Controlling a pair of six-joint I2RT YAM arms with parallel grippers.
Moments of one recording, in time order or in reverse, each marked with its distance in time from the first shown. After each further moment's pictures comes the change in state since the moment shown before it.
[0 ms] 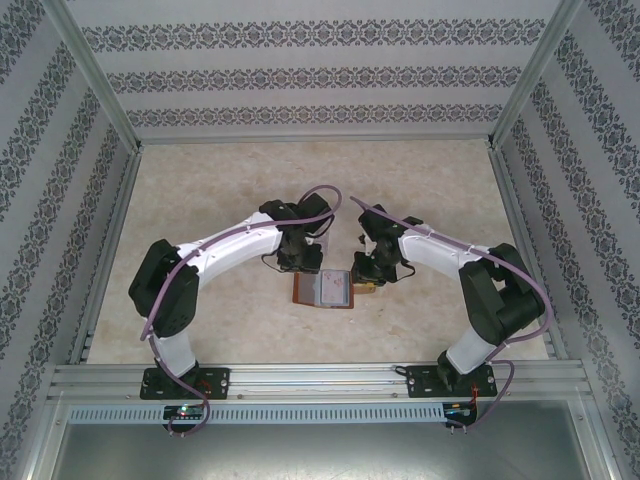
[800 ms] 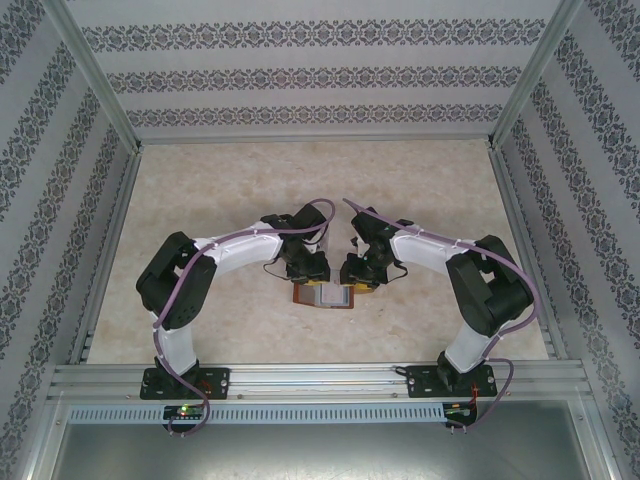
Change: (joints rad) left arm 0.039 0.066 -0.168 0.298 0.263 -0.104; right arm 0.025 0.074 0.000 0.083 -0.057 0.038
